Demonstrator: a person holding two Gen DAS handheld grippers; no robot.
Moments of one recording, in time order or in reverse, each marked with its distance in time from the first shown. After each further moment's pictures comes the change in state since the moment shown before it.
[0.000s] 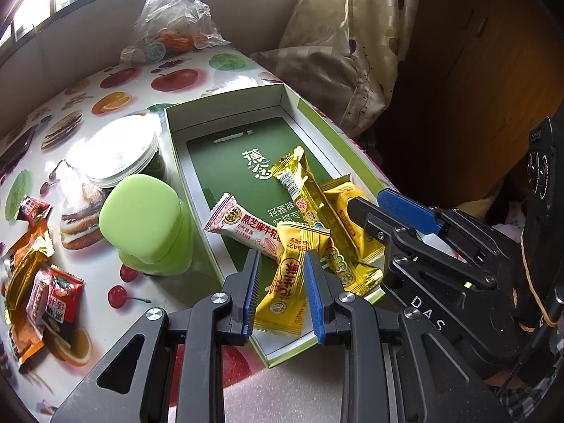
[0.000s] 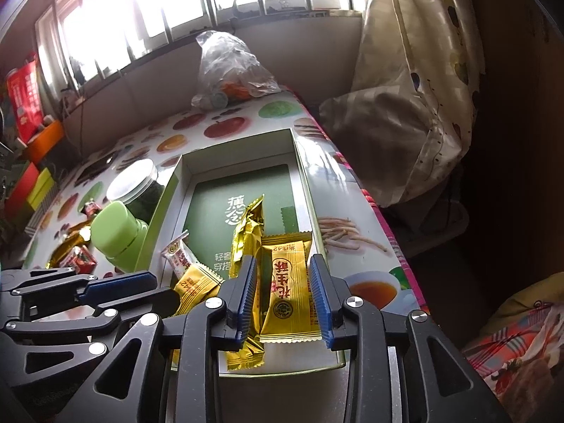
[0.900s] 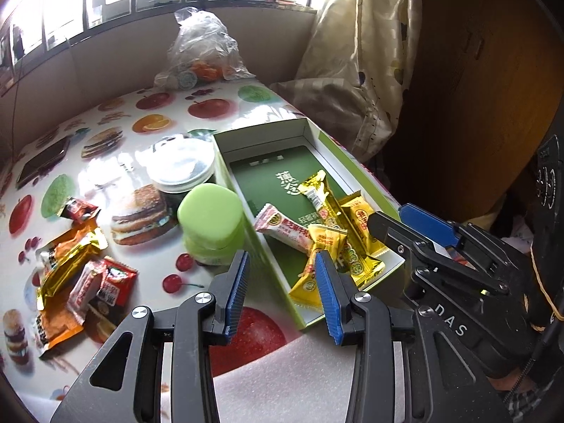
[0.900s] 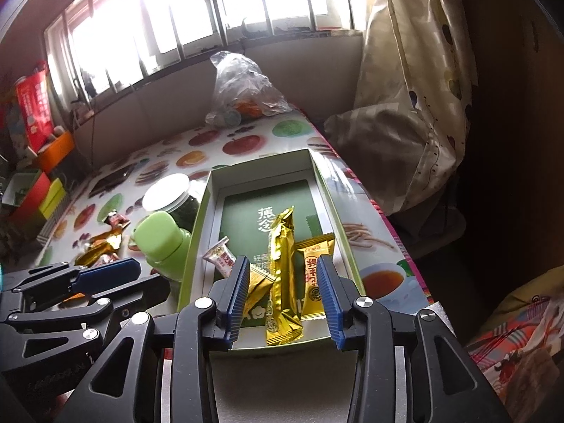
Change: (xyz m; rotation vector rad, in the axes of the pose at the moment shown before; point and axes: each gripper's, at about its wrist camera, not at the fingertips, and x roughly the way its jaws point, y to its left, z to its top) left arm -0.056 0.020 -0.018 -0.016 -0.118 0.053; right arm -0.045 0.033 -0.003 0.007 -0.060 0.009
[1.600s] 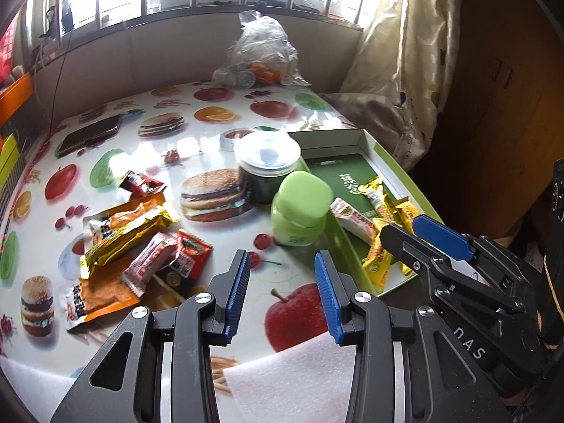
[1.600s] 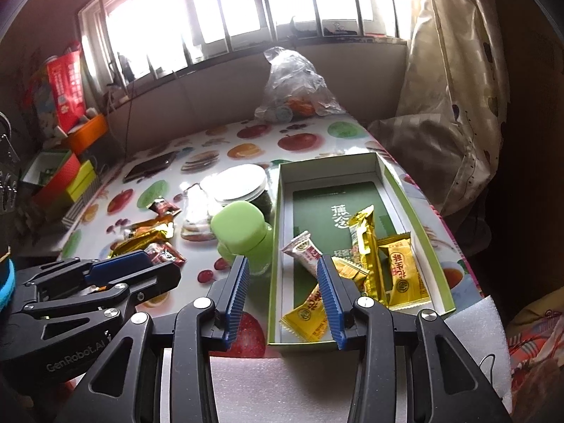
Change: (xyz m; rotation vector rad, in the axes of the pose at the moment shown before) left arm -0.031 0.060 -0.024 -0.108 -0.040 0.090; right arm -0.001 0.071 -0.007 -0.073 0.009 0.090
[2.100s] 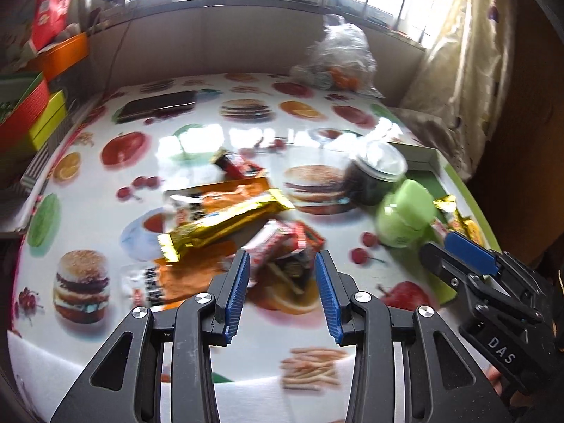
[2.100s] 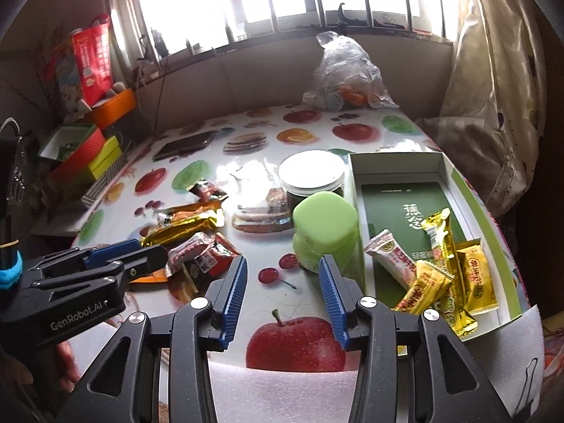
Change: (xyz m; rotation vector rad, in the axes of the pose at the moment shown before) left arm -0.010 0.099 -0.016 -0.155 -0.008 0.125; right arm 0.036 0.066 0.001 -0.078 0.067 0.085
